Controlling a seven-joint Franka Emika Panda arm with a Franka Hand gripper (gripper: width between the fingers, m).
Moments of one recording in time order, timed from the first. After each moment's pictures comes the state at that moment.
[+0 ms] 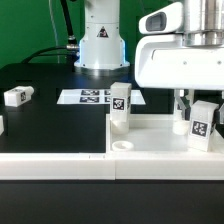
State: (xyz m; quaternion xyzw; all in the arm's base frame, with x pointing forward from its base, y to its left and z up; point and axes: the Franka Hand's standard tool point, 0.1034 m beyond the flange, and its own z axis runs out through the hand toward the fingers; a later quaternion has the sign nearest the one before) arm 0.679 0.105 0.071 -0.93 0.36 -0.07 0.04
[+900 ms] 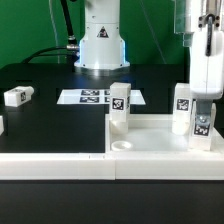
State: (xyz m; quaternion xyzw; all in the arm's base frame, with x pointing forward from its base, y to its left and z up) arm 0.676 0.105 0.070 -0.59 0.80 -0.05 0.07
